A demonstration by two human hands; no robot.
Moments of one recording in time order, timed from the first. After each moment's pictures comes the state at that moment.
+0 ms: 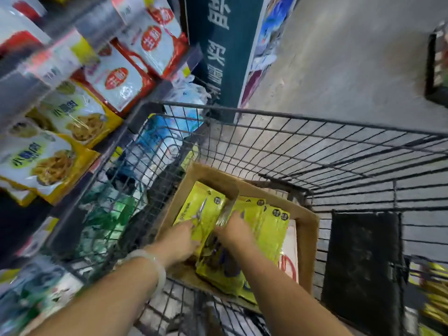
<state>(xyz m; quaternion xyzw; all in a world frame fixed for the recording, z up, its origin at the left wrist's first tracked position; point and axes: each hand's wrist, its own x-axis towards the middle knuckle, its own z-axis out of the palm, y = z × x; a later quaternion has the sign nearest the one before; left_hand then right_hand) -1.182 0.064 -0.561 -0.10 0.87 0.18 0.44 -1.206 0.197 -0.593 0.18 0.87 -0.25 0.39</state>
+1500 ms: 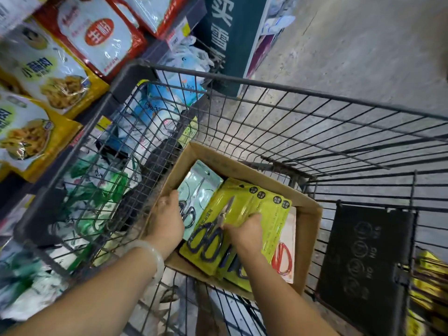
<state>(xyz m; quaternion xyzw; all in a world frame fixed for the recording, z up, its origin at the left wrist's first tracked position) -1.178 0.065 -0.610 -0.23 0.91 0.19 0.29 -1.180 0.226 -0.621 0.34 0.83 -0.33 0.31</state>
